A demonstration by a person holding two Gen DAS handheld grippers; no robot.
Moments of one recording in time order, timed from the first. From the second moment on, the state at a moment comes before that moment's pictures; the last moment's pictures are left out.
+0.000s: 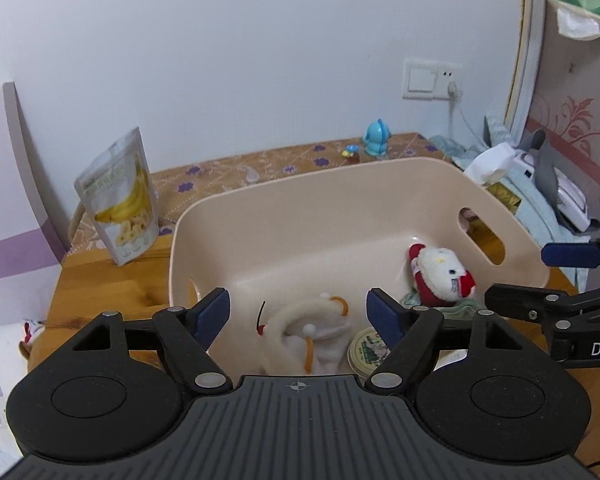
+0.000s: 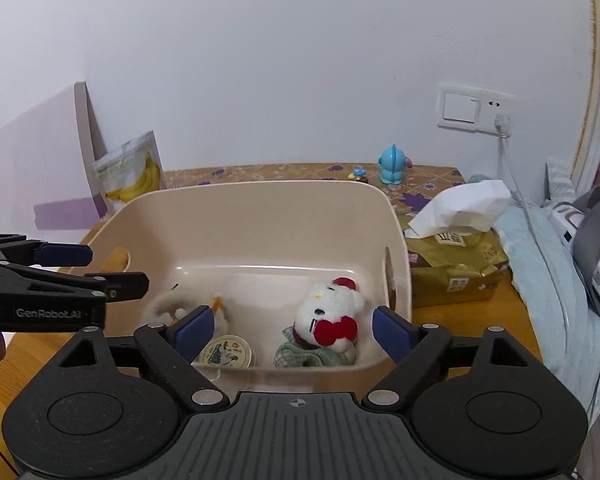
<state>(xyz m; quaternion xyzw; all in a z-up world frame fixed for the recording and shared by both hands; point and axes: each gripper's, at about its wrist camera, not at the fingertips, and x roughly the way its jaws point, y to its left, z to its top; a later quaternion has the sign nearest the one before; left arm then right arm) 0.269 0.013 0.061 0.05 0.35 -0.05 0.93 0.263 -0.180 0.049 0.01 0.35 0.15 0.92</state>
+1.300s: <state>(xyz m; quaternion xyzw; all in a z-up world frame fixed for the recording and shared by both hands) 0.161 0.032 0.002 0.01 0.41 -0.05 0.91 0.170 -0.221 -0.006 0.02 0.40 0.15 0.90</state>
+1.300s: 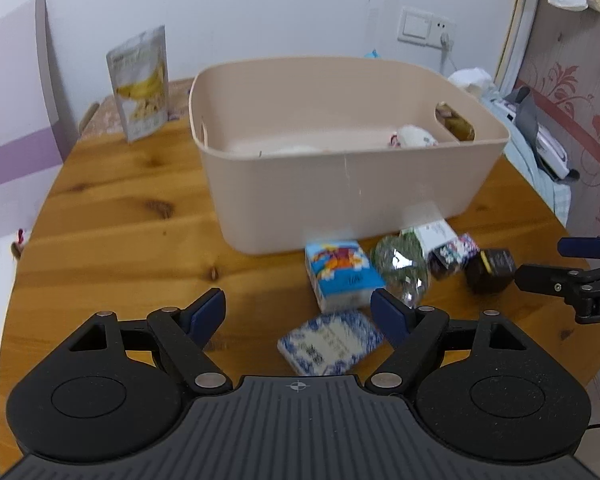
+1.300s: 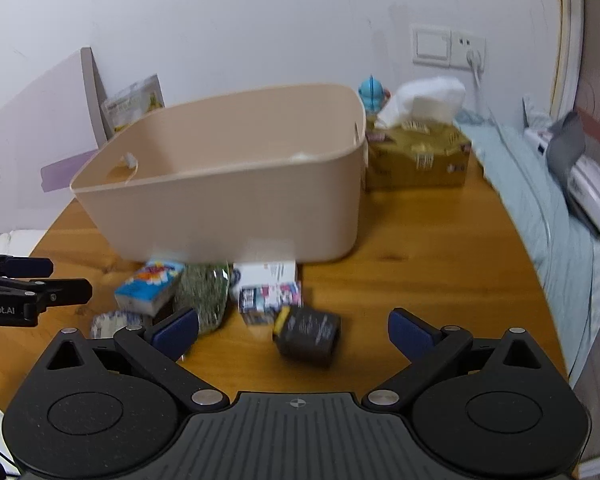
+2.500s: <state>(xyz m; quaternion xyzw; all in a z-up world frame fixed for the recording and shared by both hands) 0.164 -0.002 -0.055 -0.04 0.47 -0.01 0.88 0.175 -0.213 -0.064 -0.01 0.45 0.13 0.89</state>
